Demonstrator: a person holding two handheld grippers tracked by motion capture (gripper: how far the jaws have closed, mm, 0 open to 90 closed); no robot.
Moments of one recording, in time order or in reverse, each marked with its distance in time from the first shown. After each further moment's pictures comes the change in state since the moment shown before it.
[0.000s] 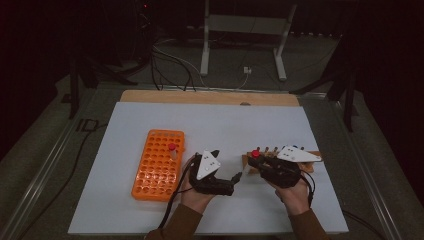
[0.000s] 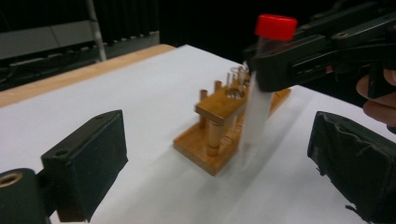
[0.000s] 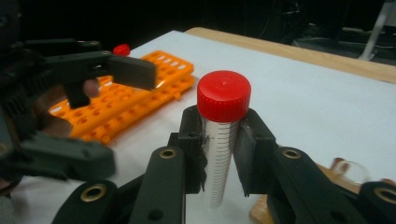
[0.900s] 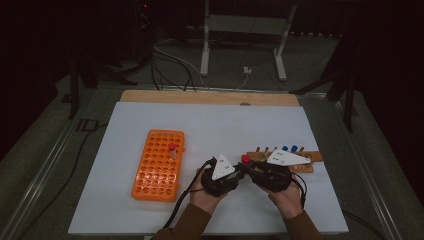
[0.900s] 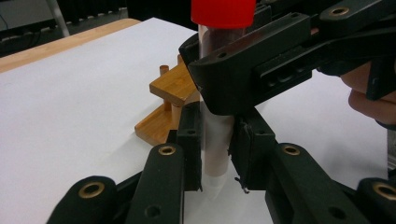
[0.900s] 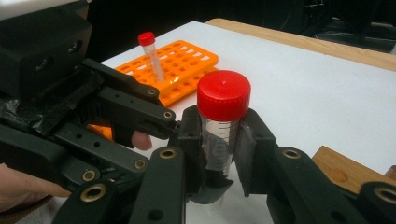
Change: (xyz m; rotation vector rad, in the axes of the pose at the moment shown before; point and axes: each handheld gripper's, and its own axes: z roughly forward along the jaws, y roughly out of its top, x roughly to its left) left arm -0.011 -0.005 0.021 0.090 -0.087 0.037; right arm 0.015 -0.003 0.011 0.027 0.061 -0.023
